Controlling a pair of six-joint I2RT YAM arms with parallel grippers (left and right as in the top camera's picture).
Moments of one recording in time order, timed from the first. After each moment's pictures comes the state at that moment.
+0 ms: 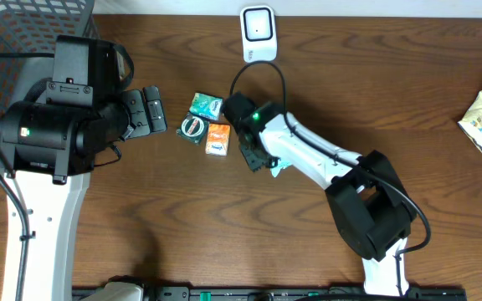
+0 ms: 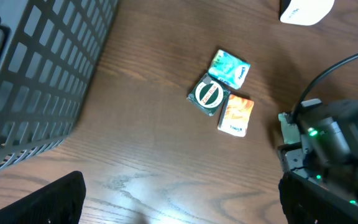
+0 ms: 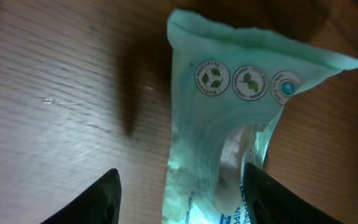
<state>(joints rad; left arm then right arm) -0.15 1.38 1.79 -1.42 -0.08 -0.33 0.69 2.08 1.52 -0.95 0.23 0.26</state>
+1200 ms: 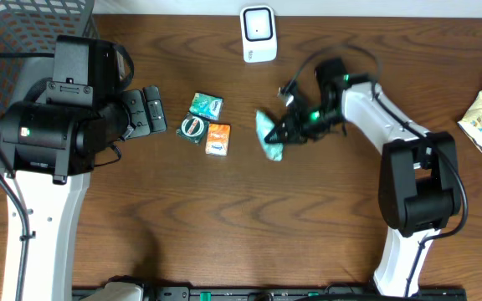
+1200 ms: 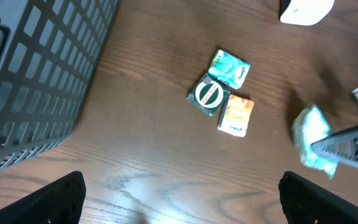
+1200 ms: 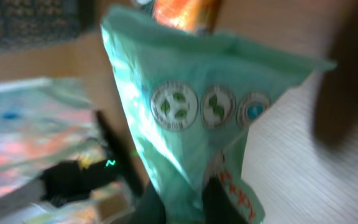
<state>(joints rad) -0.15 1.38 1.79 -1.42 -0.08 -0.33 0.23 2.08 1.42 -0.88 -1.03 -0.04</state>
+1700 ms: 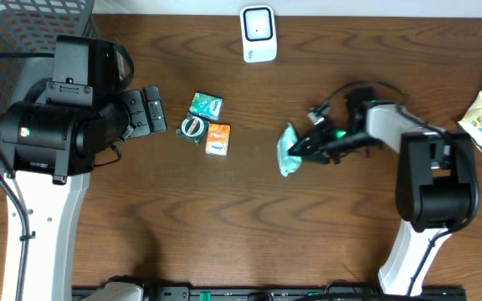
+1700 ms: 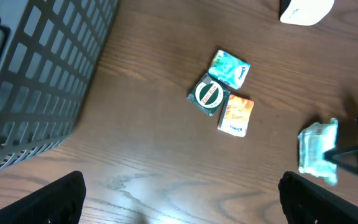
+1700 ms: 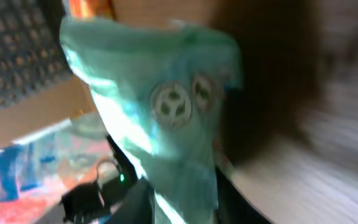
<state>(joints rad) -0.15 1.38 1.79 -1.42 -0.08 -0.33 0.06 2.08 1.24 -0.80 -0.99 0.08</state>
